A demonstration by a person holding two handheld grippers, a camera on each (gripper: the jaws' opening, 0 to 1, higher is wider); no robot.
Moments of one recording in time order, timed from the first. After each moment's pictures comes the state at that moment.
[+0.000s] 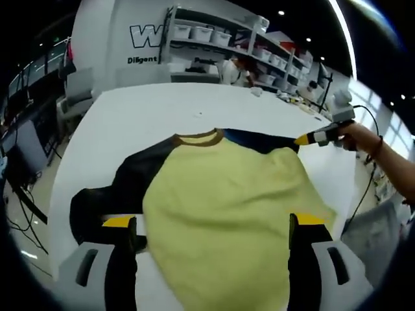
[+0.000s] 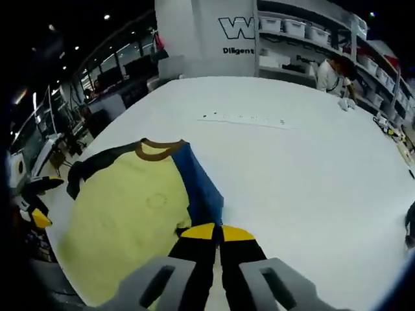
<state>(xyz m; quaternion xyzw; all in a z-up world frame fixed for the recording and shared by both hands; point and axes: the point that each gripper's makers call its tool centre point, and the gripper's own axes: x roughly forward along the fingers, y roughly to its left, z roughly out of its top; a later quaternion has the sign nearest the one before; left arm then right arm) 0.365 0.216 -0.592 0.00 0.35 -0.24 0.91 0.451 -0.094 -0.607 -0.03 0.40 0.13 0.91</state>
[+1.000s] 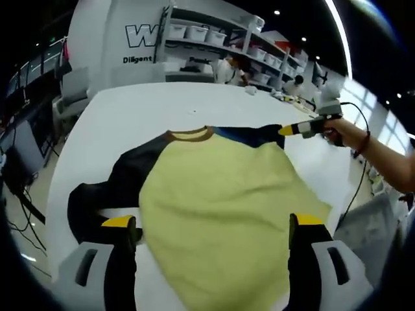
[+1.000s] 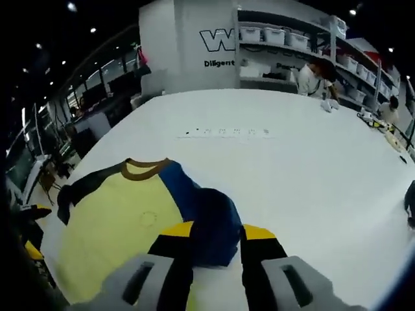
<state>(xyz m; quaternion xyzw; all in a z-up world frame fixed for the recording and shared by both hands) 0.351 0.214 -0.589 -0.01 0.35 -0.26 0.90 0.460 -0.097 -0.610 0.03 0.37 0.07 0.93</state>
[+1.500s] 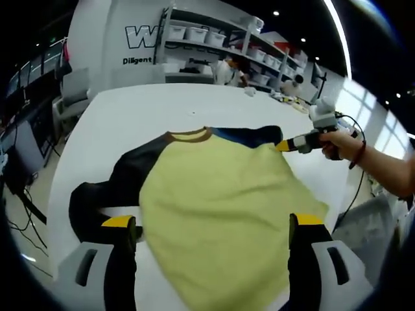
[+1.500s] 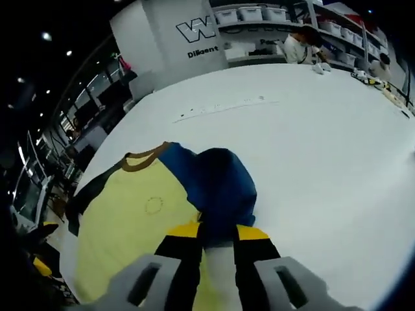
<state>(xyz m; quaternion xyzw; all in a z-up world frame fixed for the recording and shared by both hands) 0.346 0.216 -0.585 -0.01 0.34 -0.26 0.90 0.438 -0.082 -0.645 0.11 0.41 0.06 0.90</state>
